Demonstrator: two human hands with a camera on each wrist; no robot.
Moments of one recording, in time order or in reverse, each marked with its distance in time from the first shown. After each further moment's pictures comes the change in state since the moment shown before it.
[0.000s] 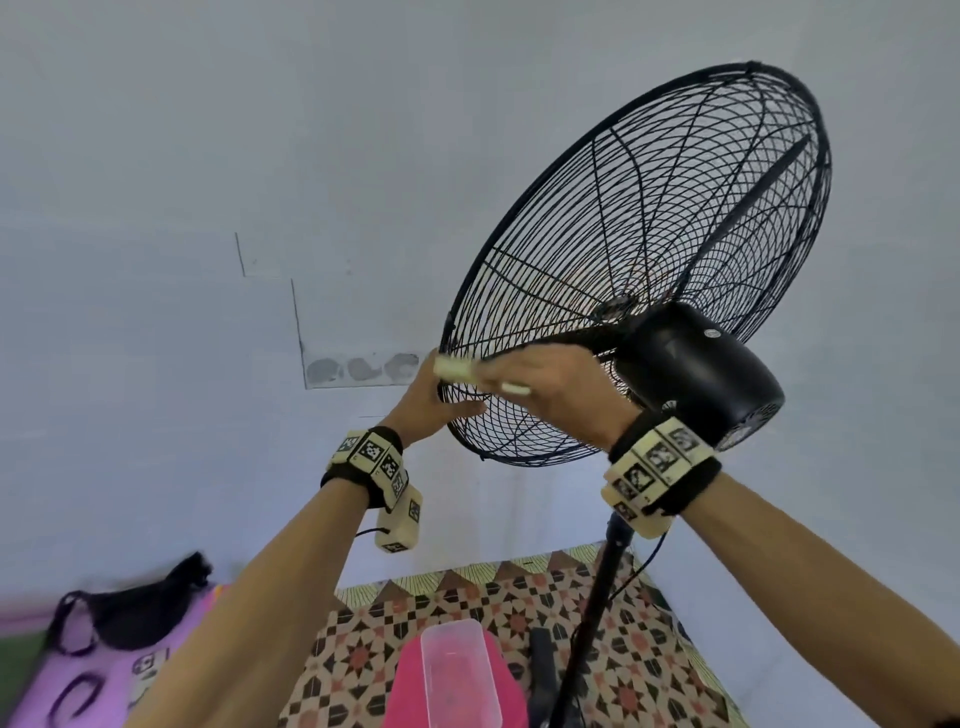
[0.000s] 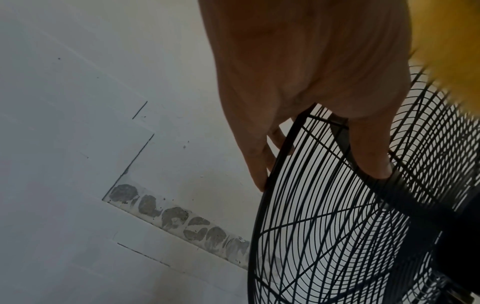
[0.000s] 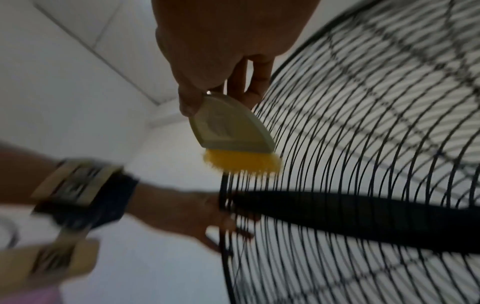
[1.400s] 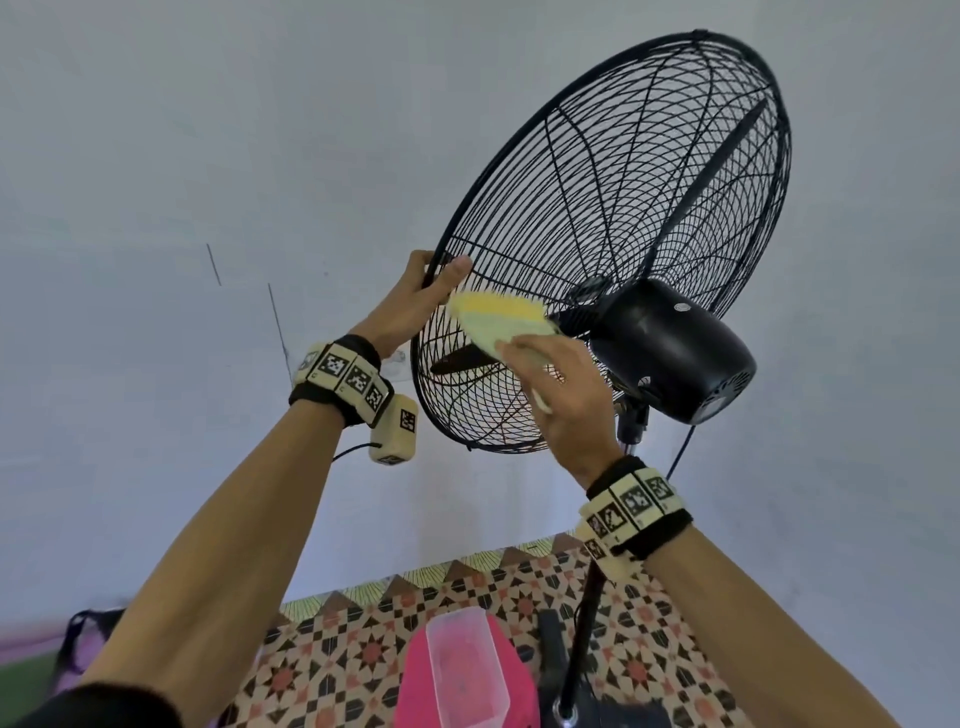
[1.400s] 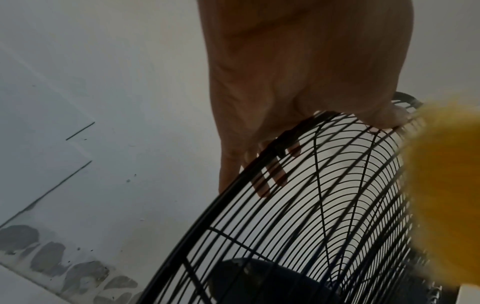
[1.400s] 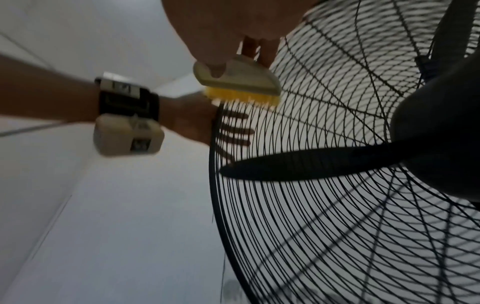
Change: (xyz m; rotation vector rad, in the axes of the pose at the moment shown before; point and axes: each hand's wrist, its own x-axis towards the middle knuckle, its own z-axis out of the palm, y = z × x) left_hand 0.043 0.127 -0.031 0.050 -0.021 -0.028; right_hand -0.055 -0.025 0.009 -0.171 0.346 0.354
